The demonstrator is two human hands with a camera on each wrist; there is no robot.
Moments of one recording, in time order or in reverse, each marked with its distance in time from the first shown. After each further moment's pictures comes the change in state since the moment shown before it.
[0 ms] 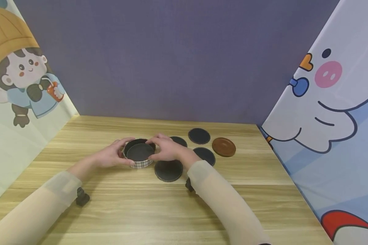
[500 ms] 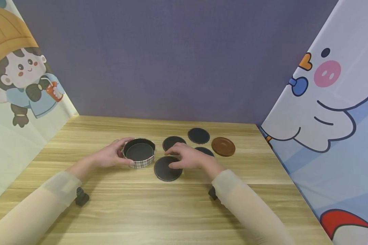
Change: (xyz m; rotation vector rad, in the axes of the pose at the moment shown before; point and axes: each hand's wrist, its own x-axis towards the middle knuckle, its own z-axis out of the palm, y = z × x) left_hand 0.001 0.000 0.001 0.024 0.034 0.004; right_hand -0.075 0.039 -0.008 0.031 -0.013 -0.022
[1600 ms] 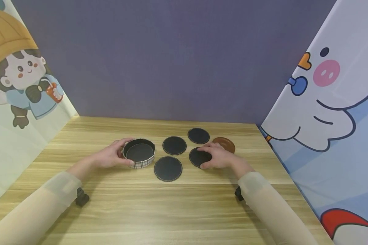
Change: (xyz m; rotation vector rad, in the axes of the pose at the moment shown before) left_hand 0.002 -0.001 0.000 -0.015 -0.011 -0.012; right_hand -0.071 0.082 -0.027 -0.125 0.051 0.276
